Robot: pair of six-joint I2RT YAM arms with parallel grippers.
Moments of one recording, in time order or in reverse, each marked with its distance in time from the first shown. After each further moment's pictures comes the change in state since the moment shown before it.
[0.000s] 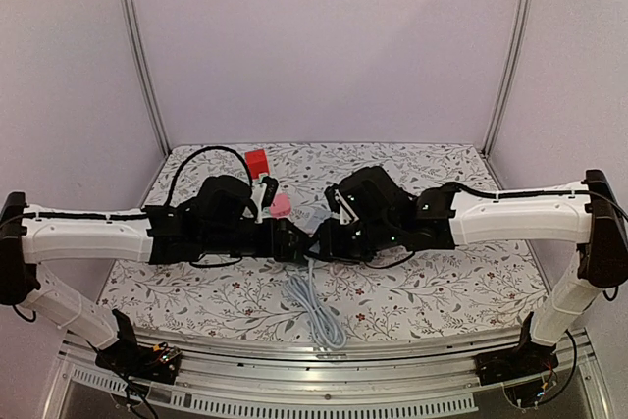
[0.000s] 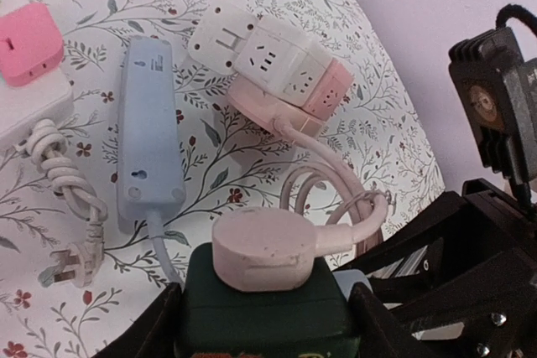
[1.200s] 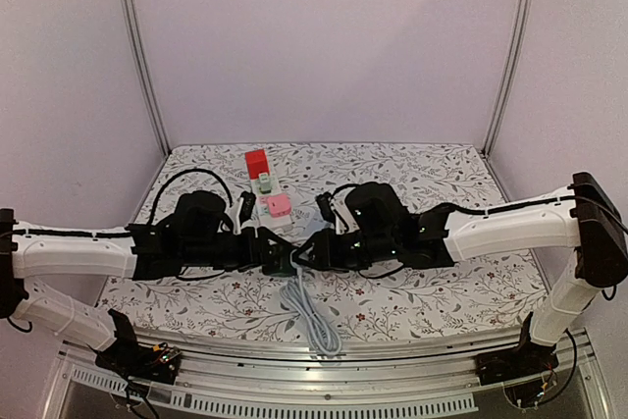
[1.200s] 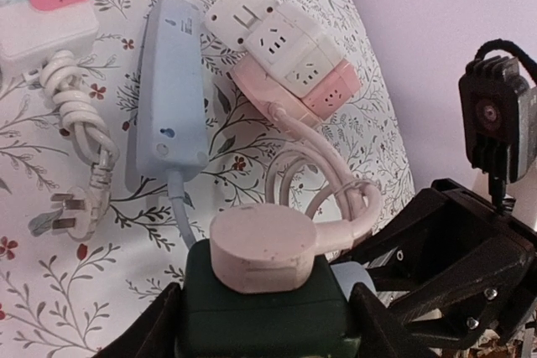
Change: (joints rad) left arm 0.059 -0.119 -0.198 0.125 0.100 -0.154; right arm 0.000 0.023 -0.148 0.322 -0.109 -0.024
